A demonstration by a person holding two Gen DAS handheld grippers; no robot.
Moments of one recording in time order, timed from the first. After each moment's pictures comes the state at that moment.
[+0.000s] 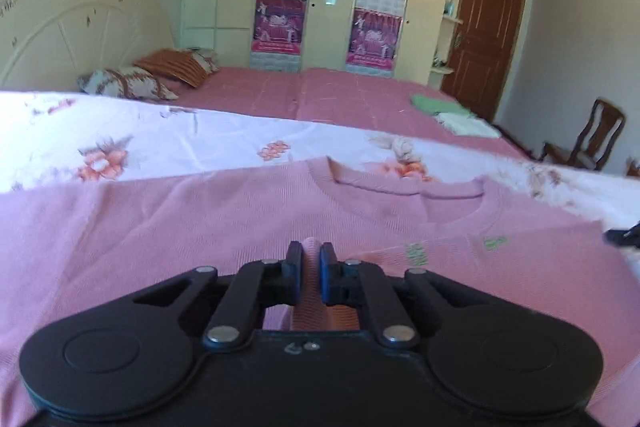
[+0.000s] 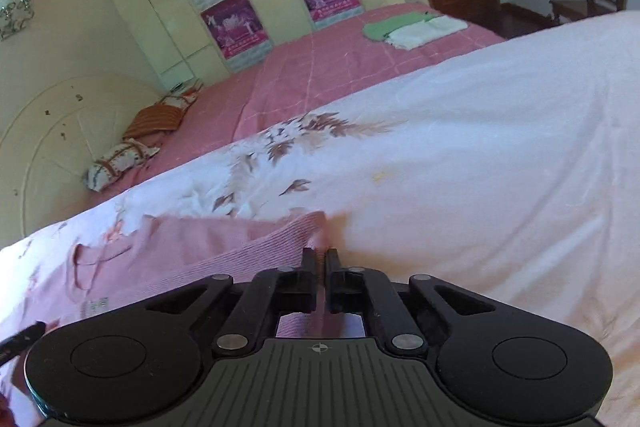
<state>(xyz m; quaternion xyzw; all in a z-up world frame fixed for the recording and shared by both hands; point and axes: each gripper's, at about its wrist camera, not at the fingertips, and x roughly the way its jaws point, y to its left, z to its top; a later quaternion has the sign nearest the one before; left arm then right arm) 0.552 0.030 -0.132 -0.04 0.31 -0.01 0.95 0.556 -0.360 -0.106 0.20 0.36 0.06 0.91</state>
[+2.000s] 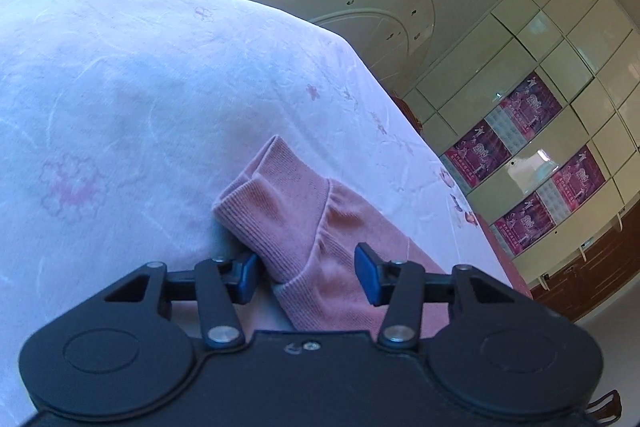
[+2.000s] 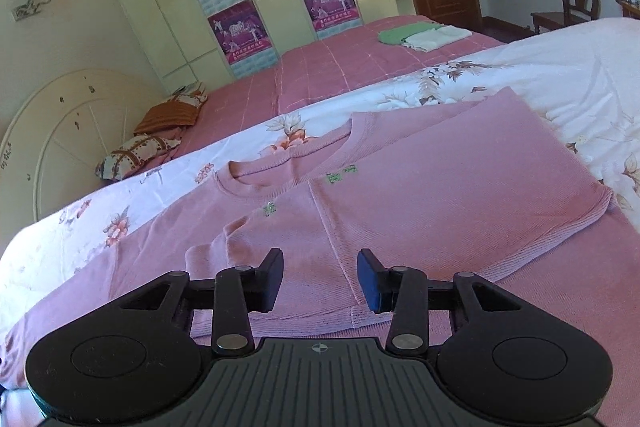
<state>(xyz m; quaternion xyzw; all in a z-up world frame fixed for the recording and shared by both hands) 0.394 0.489 -0.146 -0.39 0.22 0.21 0.87 0.440 -0.097 -0.065 0.19 0.35 0.01 0.92</state>
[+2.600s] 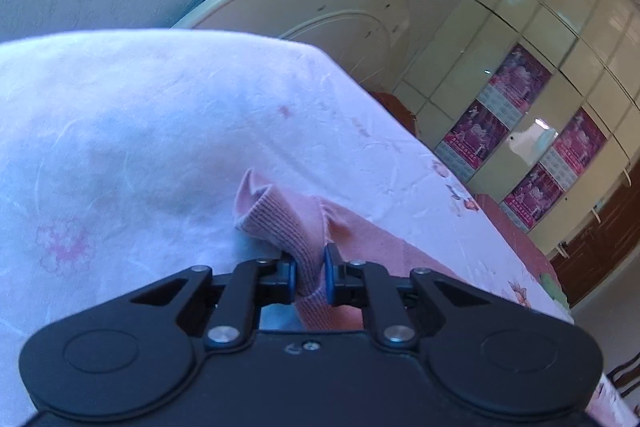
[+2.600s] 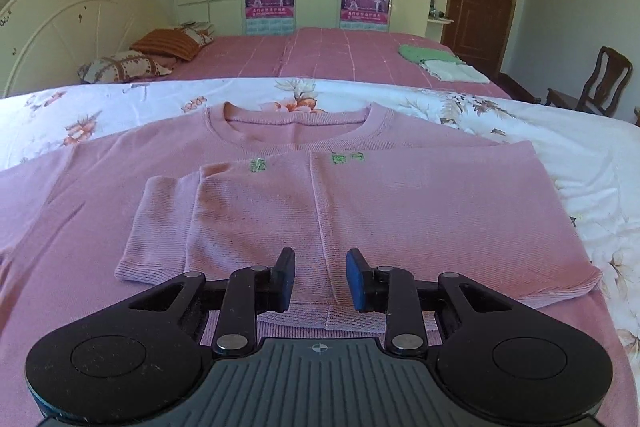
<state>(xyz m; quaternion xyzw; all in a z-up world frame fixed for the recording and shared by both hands) 0.391 0.473 -0.119 -0.30 0.22 0.20 0.91 0.447 -0.063 -0.098 0.01 0.36 0.02 0.93</state>
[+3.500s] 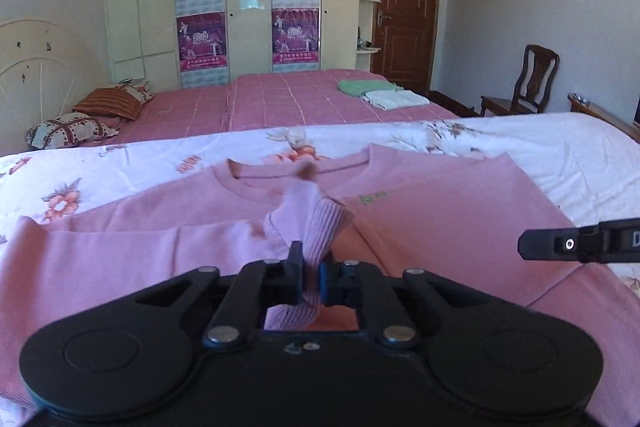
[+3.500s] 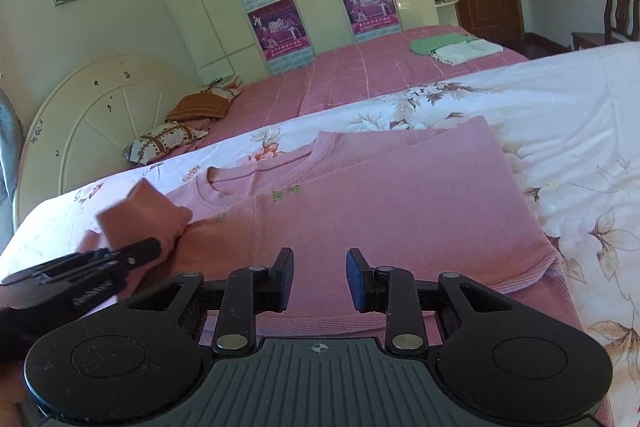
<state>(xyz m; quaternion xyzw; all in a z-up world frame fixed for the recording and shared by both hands) 0.501 -0.019 -0.126 0.04 0.30 -0.12 0.95 0.427 -0.195 -0.074 0.18 0.34 0.10 0.92</state>
